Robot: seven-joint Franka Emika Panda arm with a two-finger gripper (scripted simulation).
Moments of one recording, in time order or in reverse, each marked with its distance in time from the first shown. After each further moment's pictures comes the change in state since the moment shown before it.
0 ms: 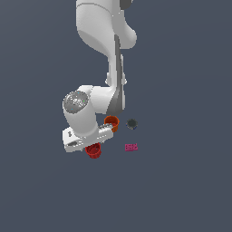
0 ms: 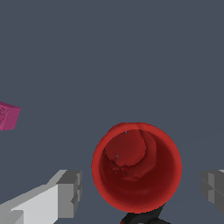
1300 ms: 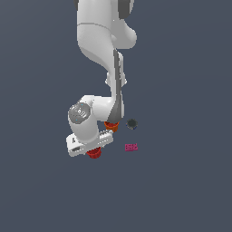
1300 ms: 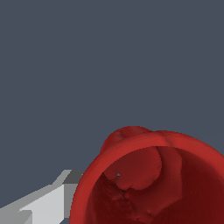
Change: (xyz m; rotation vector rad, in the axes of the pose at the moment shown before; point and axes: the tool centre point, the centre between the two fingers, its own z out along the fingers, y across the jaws) arm 0.000 0.001 0.047 0.000 0.000 -0.003
